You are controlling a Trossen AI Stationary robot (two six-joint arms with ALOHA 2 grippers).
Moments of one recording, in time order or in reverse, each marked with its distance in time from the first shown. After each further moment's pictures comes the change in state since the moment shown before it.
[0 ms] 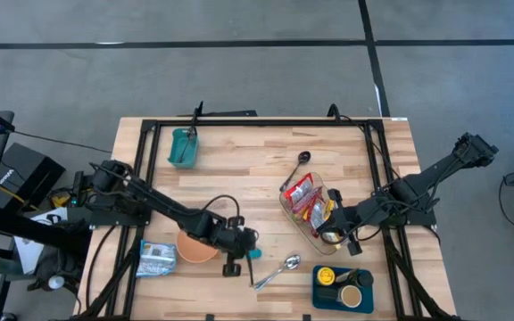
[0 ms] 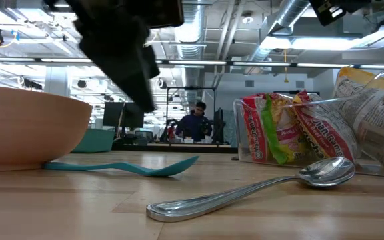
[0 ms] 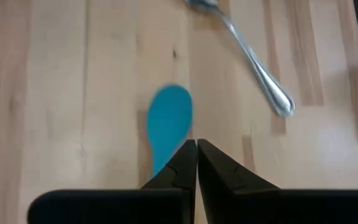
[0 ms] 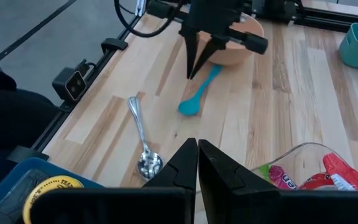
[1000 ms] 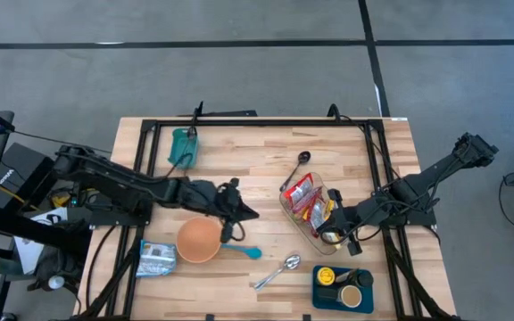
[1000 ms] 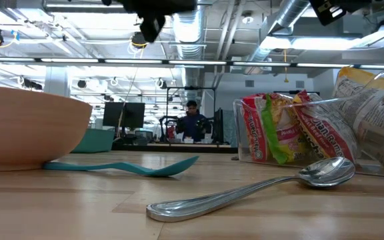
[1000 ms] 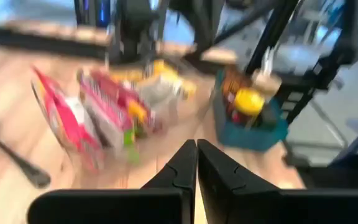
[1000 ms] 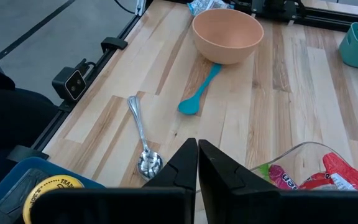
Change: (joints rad) left arm 0.187 -0.400 -0.286 0.562 -0.002 0.136; right arm 0.000 0.000 0.000 -0.002 0.000 0.000
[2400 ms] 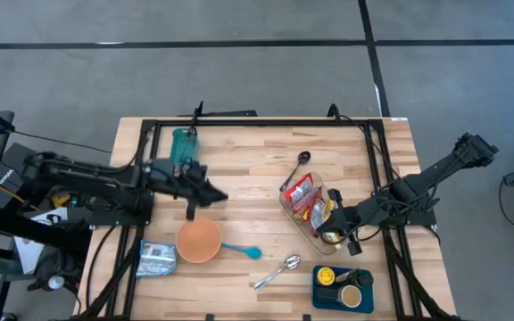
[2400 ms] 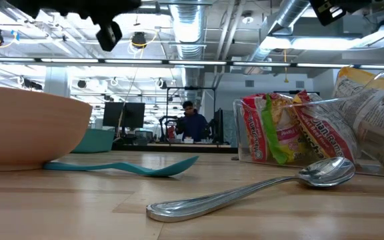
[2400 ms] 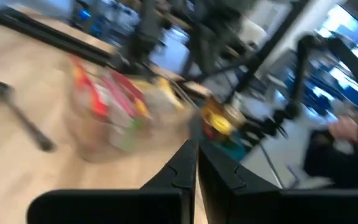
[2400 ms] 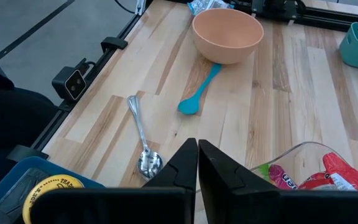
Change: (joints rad) left arm 0.155 -0.464 -0.316 0.013 0.174 -0.232; right arm 0.000 0.000 0.000 -0.001 0.000 -0.001
